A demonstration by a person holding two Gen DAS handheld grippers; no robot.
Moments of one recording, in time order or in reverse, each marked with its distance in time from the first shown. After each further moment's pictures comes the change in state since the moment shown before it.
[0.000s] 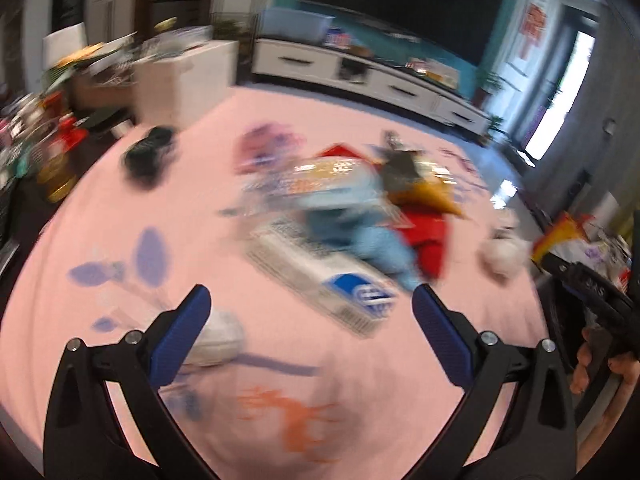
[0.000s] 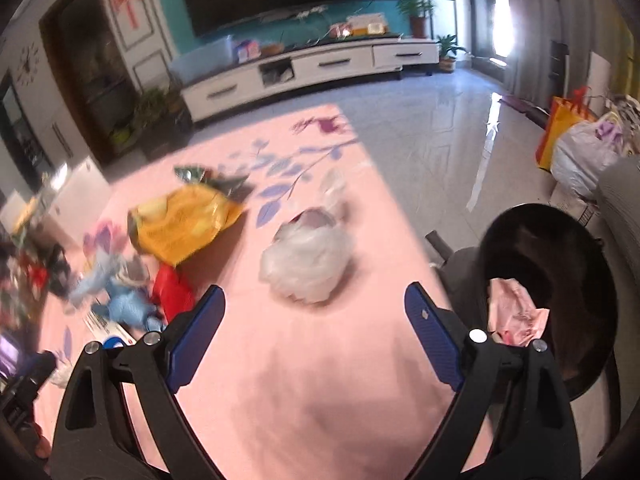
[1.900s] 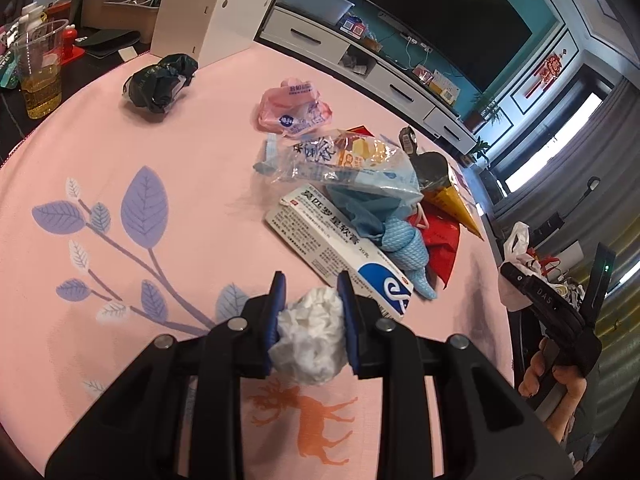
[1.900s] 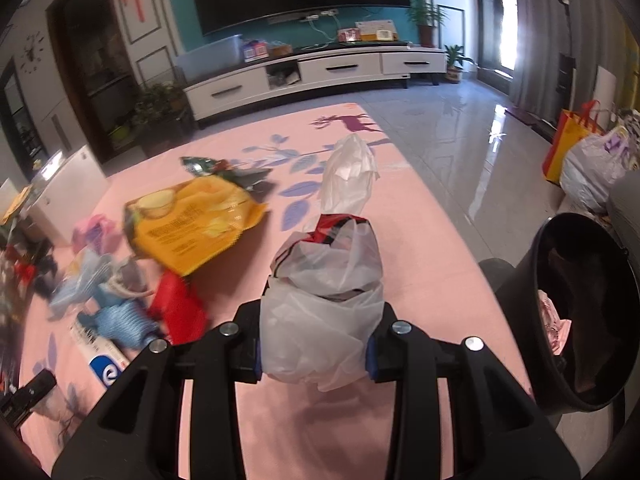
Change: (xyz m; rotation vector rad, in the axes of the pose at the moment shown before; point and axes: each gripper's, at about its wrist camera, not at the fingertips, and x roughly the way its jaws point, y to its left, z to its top) left arm 0.034 0.034 -0.007 -0.184 0.085 -0.209; right arm 0.026 0.035 -0.004 -0.018 -0.047 0.016
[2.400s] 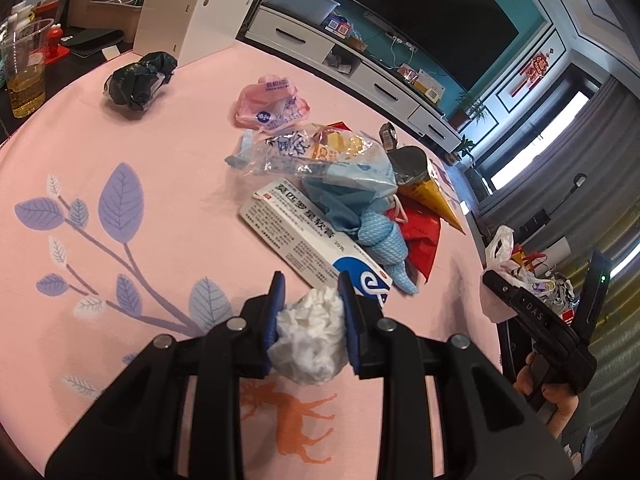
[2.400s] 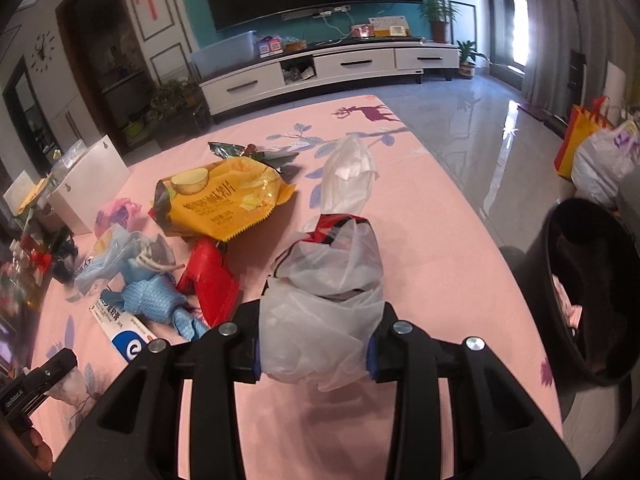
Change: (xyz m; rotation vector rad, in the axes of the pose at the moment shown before) left arm 0.001 -0.010 -0.005 0.016 0.006 -0.058; right arm -0.017 0.010 -0.020 0.010 0.022 0.051
